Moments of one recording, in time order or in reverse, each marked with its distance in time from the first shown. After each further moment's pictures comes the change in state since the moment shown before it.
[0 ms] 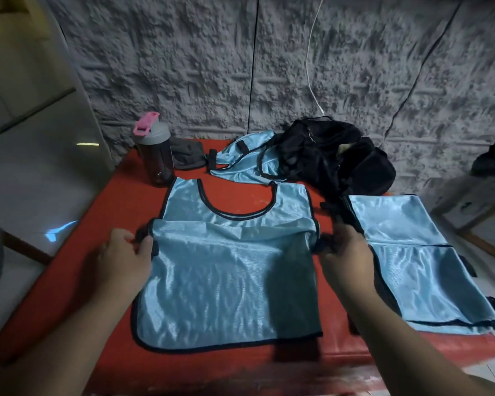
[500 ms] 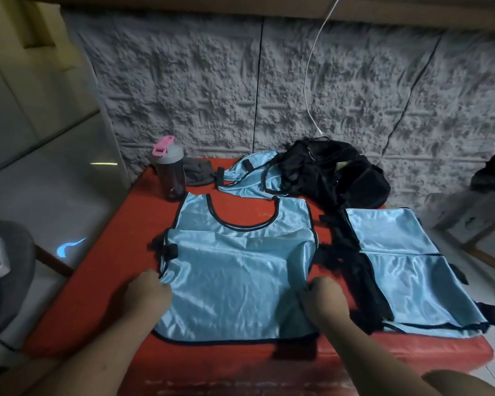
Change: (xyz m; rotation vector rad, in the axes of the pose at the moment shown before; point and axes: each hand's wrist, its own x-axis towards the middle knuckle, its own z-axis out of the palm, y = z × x) left_hand -0.041 -0.005 0.000 0.320 -0.270 -0.124; right_hand -0.047 0.007 0.024 -0.229 -0.362 0.174
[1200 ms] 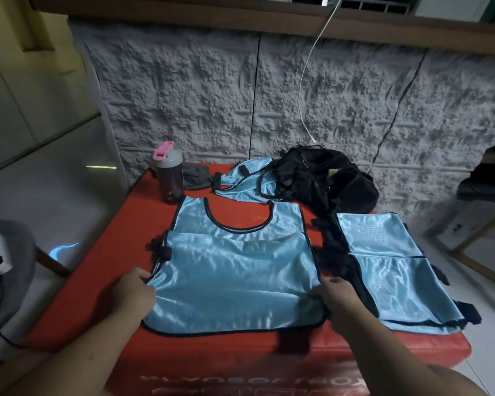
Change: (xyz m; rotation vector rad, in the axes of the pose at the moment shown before) left_hand 0.004 -0.023 0.000 -0.314 0.097 -0.061; right_hand -0.005 0.017 -0.029 0.931 -0.122 0.329
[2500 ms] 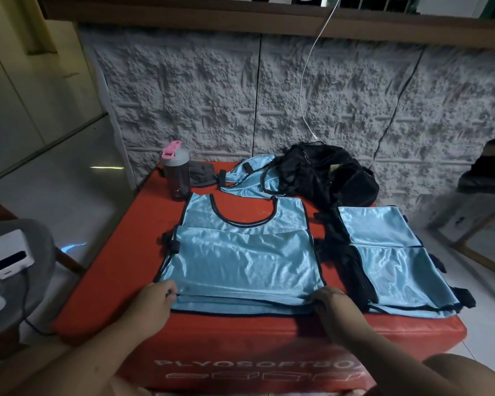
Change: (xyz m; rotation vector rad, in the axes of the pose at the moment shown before) left_hand -0.030 -0.036 -0.015 0.241 -0.294 0.550; right_hand -0.011 0.055 -0.032 -1.094 -0.114 -0.803
